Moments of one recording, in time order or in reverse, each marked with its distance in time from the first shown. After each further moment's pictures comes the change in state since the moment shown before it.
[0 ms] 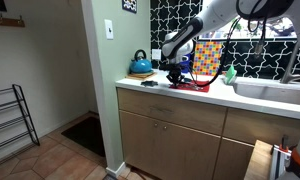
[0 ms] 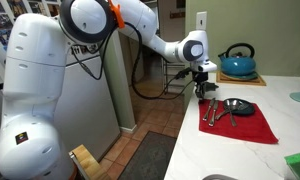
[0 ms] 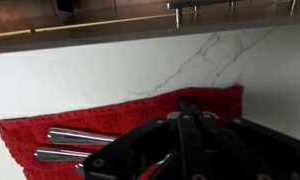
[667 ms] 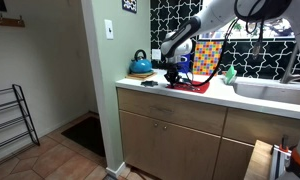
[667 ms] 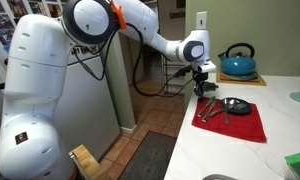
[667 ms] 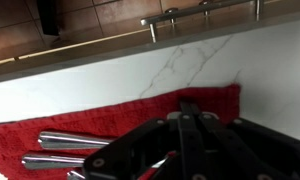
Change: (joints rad) arm -0.002 0.018 0.002 0.026 0.093 0.026 0.050
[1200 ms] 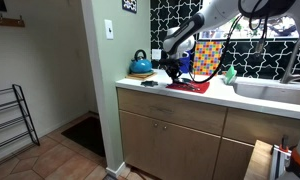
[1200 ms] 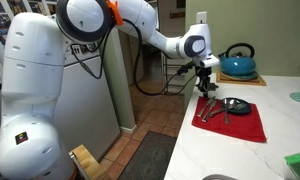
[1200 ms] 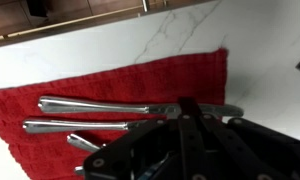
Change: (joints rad) arm 0.001 -0.042 -0.018 -0.007 -0.061 0.037 0.004
